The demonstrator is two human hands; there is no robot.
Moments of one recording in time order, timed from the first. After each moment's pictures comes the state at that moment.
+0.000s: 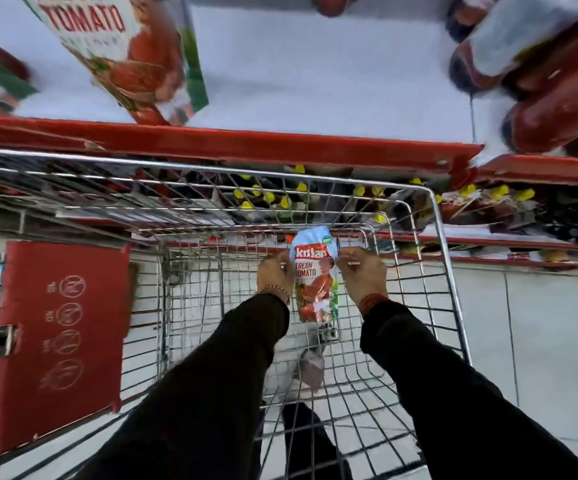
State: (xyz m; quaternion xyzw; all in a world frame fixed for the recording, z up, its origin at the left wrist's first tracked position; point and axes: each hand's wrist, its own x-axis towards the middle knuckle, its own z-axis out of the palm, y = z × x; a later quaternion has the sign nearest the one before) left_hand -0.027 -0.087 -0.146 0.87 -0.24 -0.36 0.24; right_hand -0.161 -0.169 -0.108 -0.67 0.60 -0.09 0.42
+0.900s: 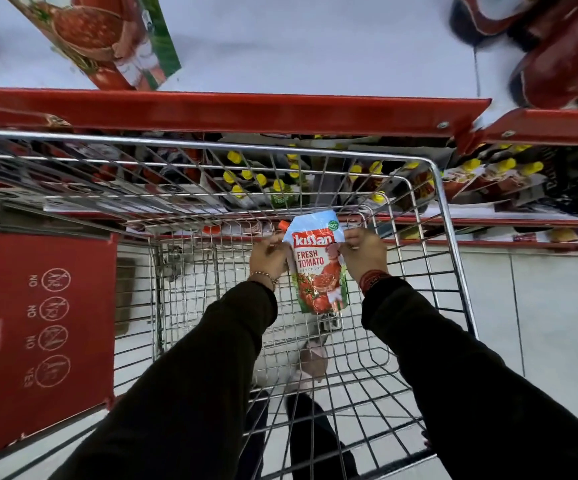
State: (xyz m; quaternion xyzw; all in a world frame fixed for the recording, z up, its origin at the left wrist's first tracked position) left_hand -0.018 -0.088 -0.167 0.75 0.00 -0.51 0.42; right_hand -0.163 -0.184 -0.140 -0.60 0.65 -0.07 0.46
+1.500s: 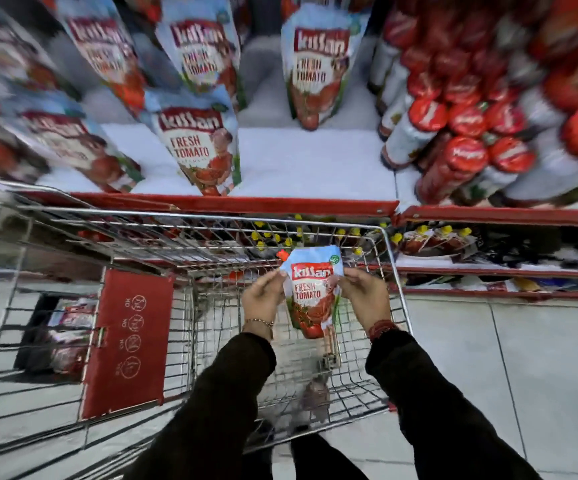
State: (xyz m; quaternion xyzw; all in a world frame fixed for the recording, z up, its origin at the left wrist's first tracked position) left_hand -0.030 -0.039 0.003 0.68 0.03 -0.42 0.60; right_hand -0.187 -0.137 0.028 -0.57 0.54 -0.23 0.57
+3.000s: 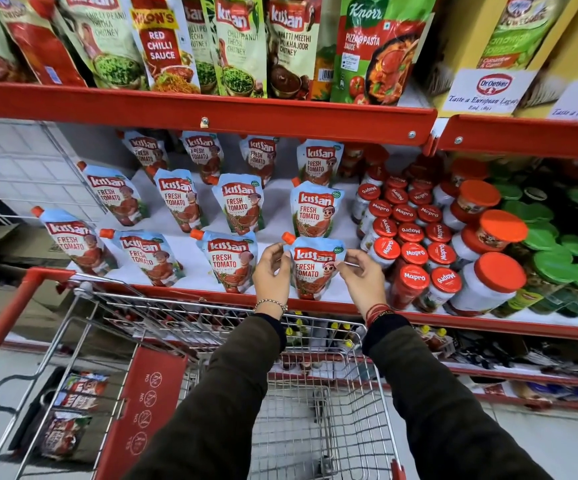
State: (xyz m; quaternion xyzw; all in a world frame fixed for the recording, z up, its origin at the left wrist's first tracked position) left_hand 0.018 -0.155 0.205 0.70 -0.20 -0.24 0.64; right_hand -0.120 -0.238 0.221 -0.63 0.44 -0.33 0.55
